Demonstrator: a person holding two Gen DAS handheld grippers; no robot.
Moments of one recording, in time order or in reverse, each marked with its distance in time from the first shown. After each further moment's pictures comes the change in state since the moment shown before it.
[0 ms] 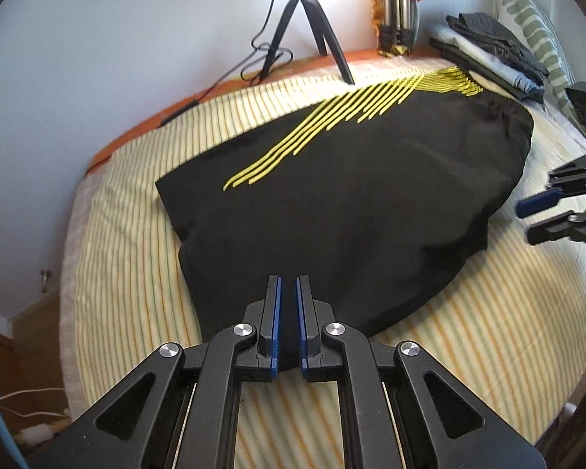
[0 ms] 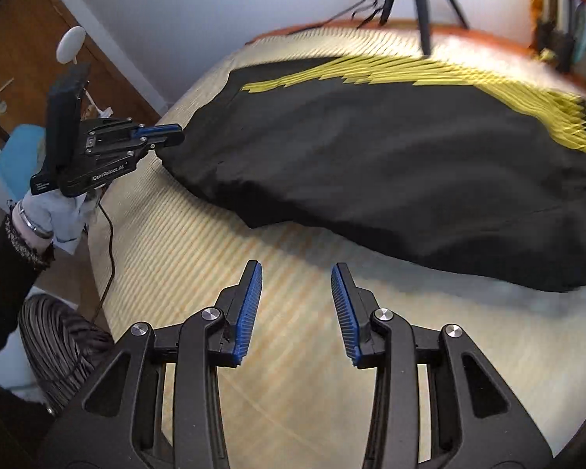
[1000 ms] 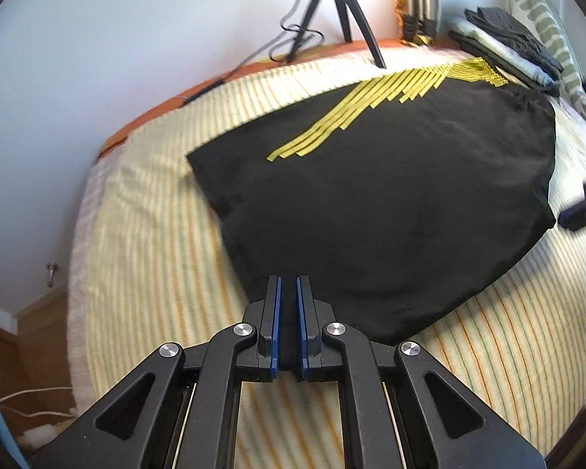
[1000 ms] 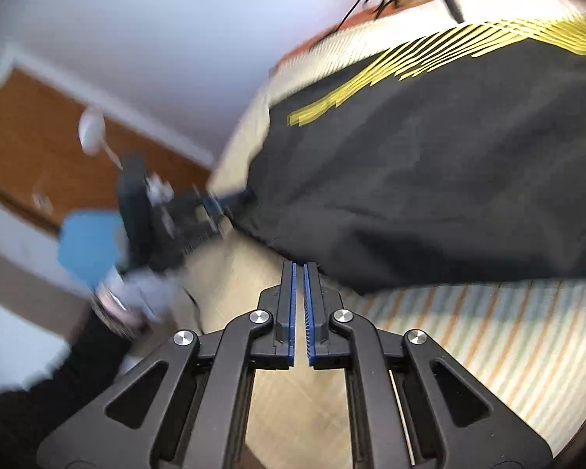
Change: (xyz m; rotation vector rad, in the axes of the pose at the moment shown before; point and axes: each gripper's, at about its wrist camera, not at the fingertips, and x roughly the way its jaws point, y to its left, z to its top) left arm 0.010 0.034 -0.015 -0.021 -0.002 0.028; right arm 0.007 0.023 0.010 0.223 -0.017 0.260
